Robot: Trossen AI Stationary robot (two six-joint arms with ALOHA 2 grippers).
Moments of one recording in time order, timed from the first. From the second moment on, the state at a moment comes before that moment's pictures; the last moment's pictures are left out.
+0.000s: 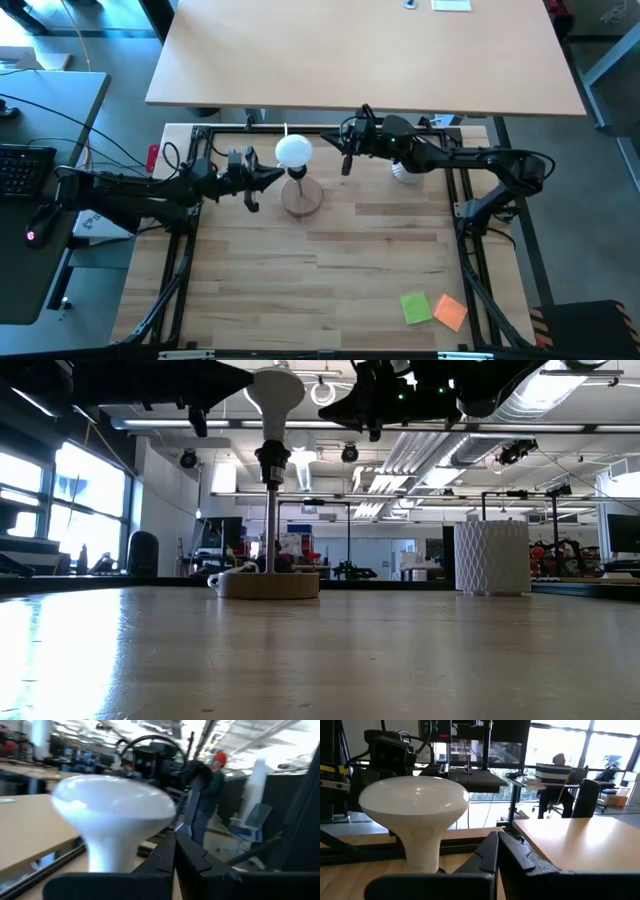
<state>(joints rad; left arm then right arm) 0.15 0.94 0.40 0.73 -0.03 -0.23 -0.37 1.55 0.99 0.58 -0.16 -0.08</state>
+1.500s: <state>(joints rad) 0.19 0.82 0.40 0.48 -0.11 -0.25 -0.33 1.54 0.99 0.66 -0.45 -0.11</state>
